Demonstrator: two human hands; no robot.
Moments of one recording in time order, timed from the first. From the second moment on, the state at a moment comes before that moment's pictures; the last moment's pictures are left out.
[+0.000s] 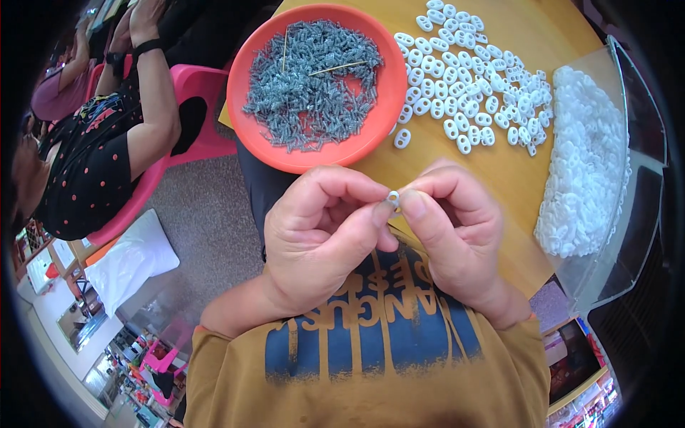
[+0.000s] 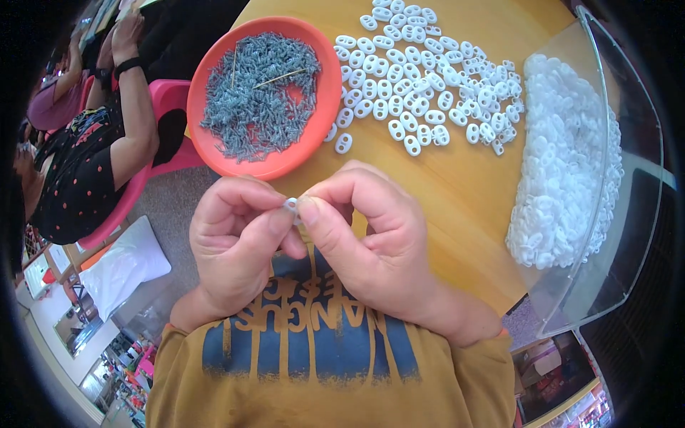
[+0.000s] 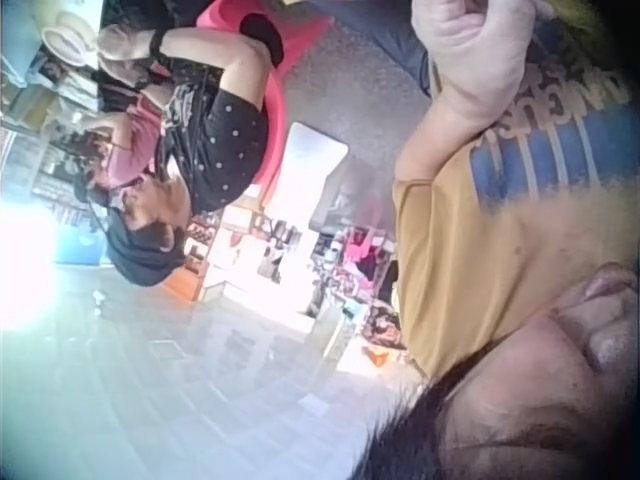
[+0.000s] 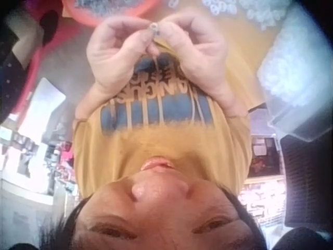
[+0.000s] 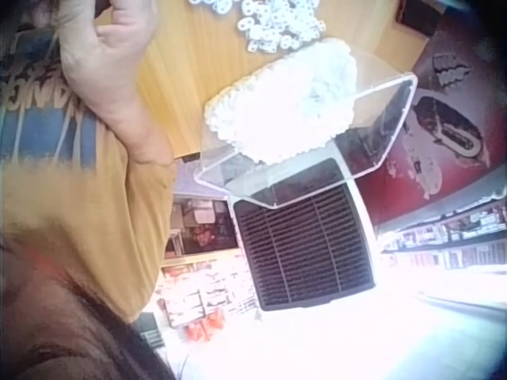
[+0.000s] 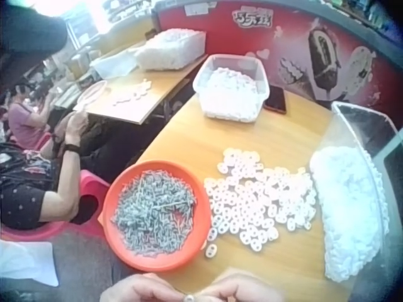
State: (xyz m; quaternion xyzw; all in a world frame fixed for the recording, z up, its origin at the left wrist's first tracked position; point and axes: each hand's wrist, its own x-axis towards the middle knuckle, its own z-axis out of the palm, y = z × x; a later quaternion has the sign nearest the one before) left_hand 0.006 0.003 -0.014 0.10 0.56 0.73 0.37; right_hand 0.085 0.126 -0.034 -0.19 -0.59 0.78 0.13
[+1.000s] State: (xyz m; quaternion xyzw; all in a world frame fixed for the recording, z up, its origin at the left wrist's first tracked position) left_hand 0.005 0.008 -0.026 0.18 0.64 0.66 0.35; right_hand 0.090 0.135 -0.038 -0.20 -0.69 0.68 0.15
